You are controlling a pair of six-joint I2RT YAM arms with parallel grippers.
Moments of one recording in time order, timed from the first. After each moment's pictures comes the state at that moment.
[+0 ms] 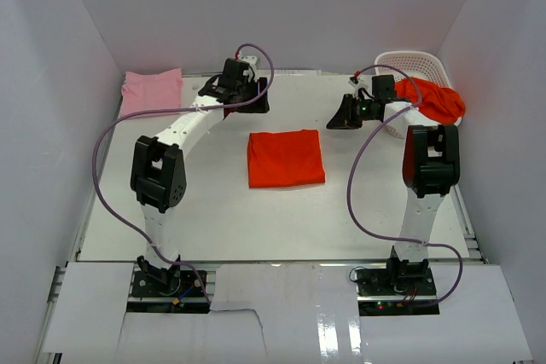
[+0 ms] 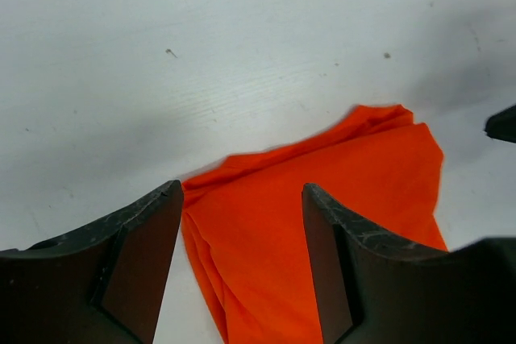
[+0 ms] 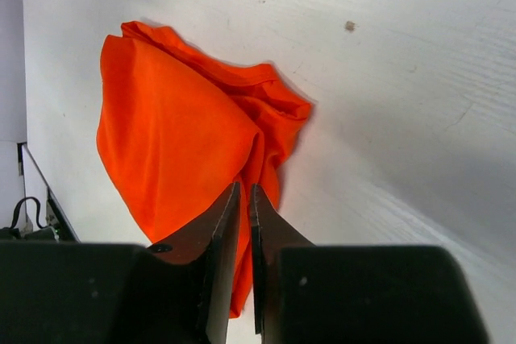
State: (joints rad) left arm -0.42 2.02 1.76 -0.42 0.05 -0.25; right arm 0.08 2.07 1.51 -0.32 -0.80 0.19
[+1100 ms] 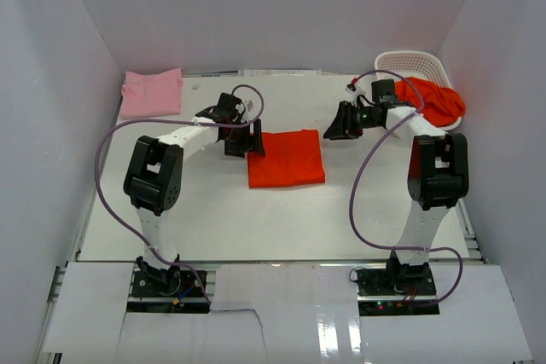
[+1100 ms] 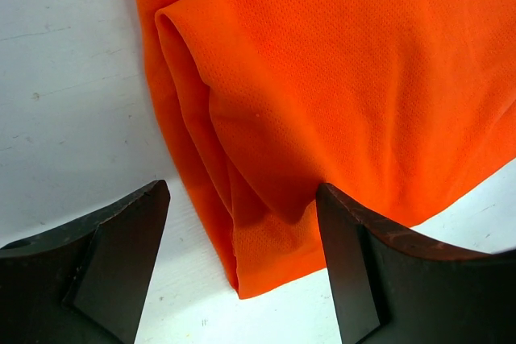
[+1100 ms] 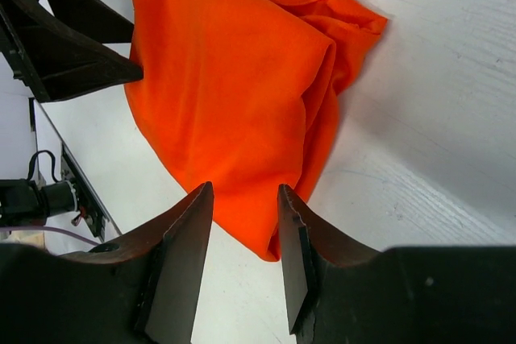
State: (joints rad) left arm -0.38 1.96 1.39 -0.46 0.28 -0.34; right arm 0.11 1.92 1.39 -0.45 -0.83 0.13
